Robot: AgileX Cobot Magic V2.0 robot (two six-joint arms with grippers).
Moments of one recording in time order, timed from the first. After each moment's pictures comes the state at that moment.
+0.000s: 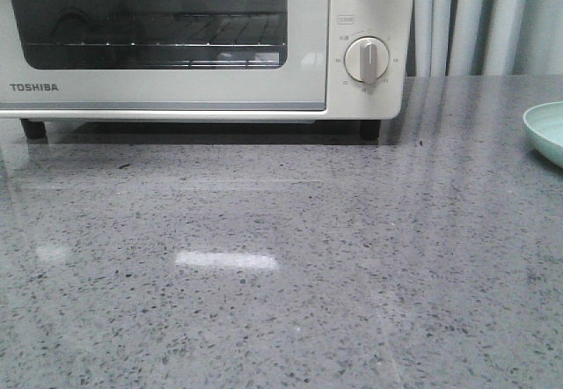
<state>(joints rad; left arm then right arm) -0.08 1.30 -0.97 1.65 -0.69 -1.85 0.01 0.68 -1.04 -0.01 0.81 0.04</state>
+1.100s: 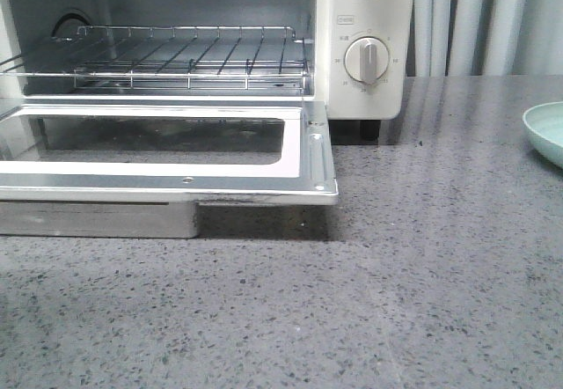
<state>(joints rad) -0.09 0.41 -0.58 1.77 -0.81 -2.02 0.01 0.84 -1.05 -0.03 1.00 -0.05</state>
